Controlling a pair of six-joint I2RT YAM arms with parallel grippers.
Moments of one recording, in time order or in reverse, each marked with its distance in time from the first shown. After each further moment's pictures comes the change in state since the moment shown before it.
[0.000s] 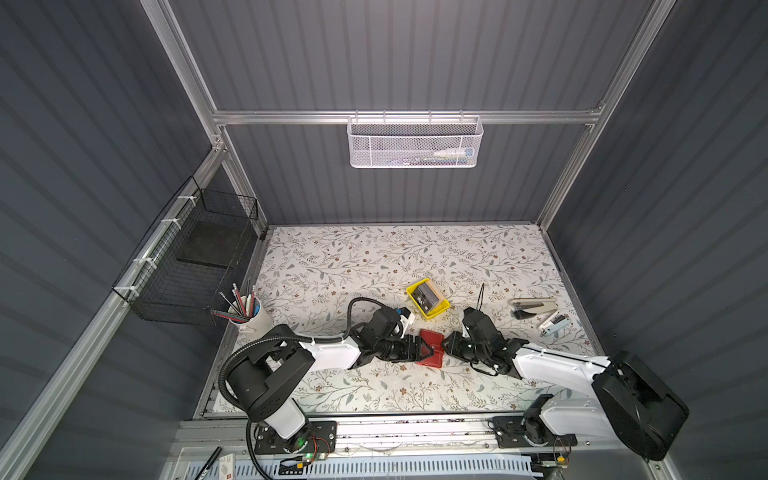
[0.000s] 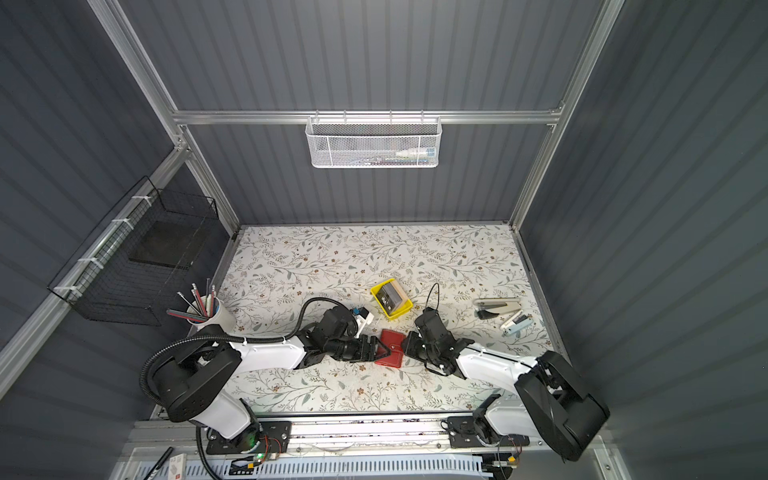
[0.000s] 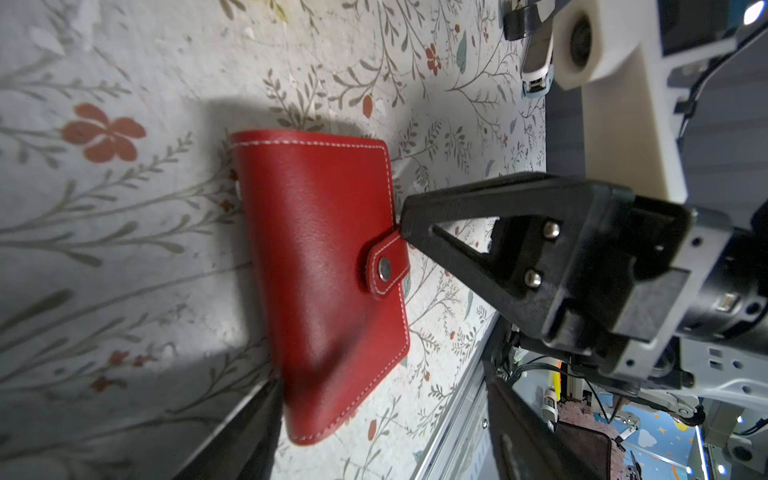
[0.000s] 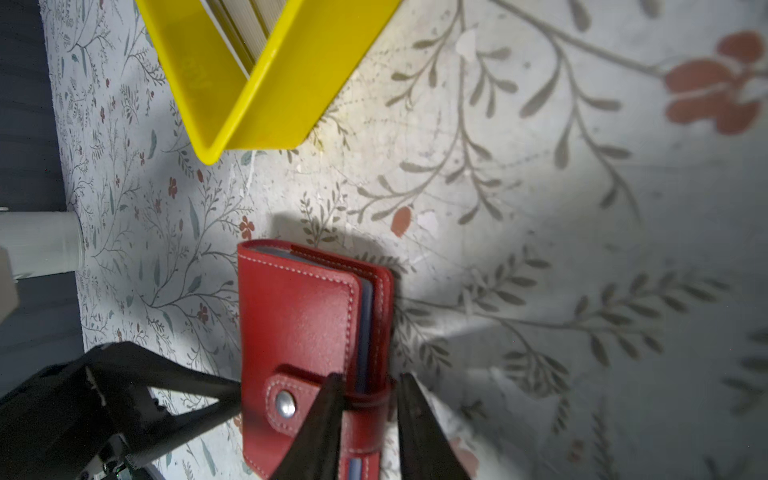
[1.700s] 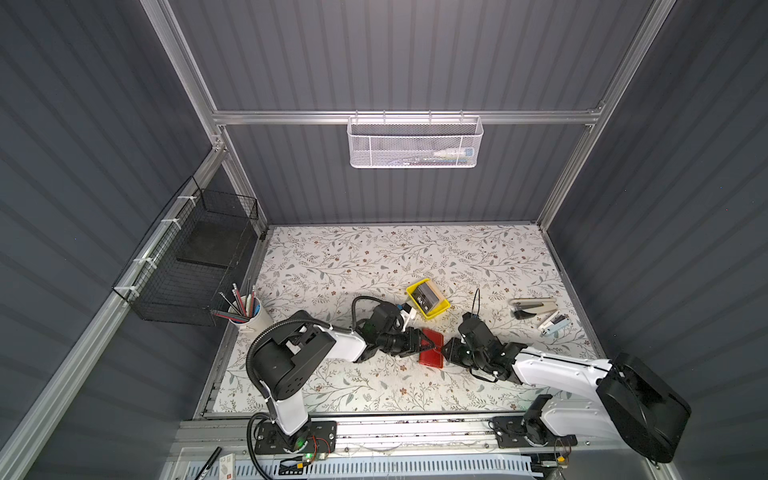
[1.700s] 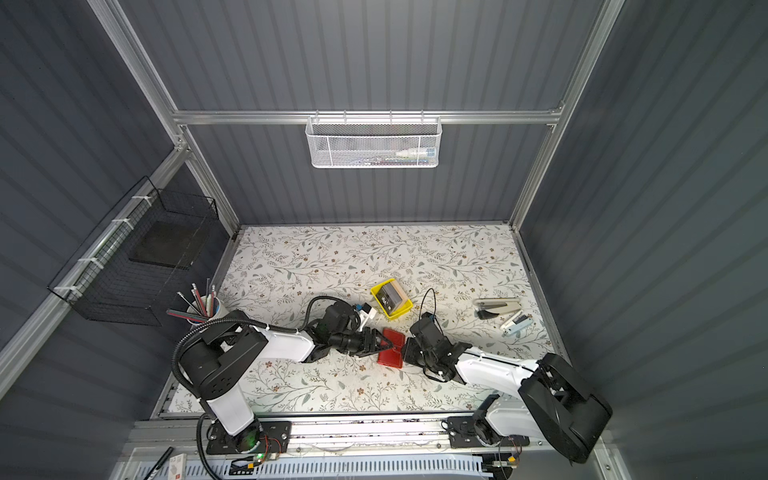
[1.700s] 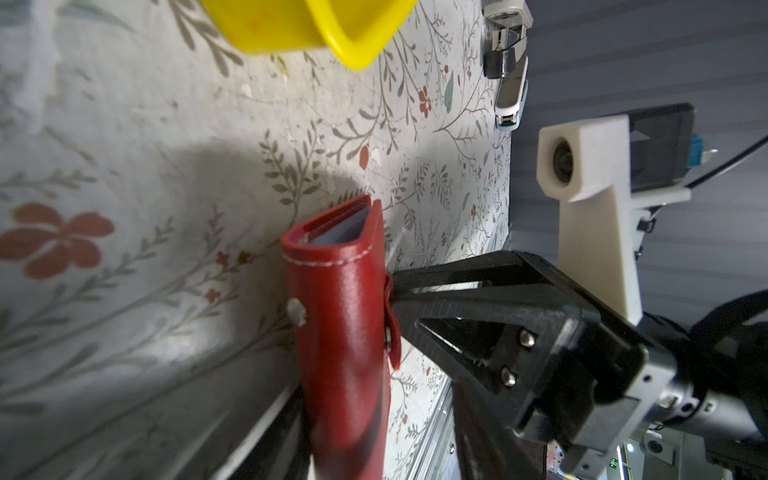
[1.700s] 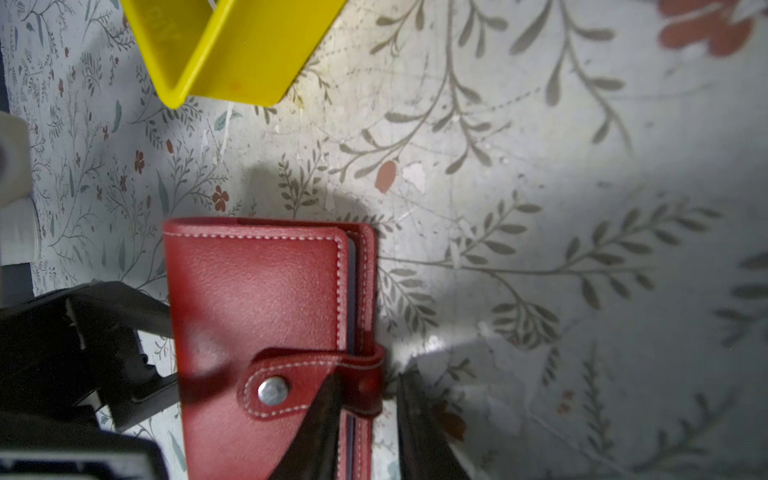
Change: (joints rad) left arm 0.048 0.163 0.034 0.224 0.119 -0.114; right arm 0.077 -0.046 -0.039 -0.043 0.085 0.033
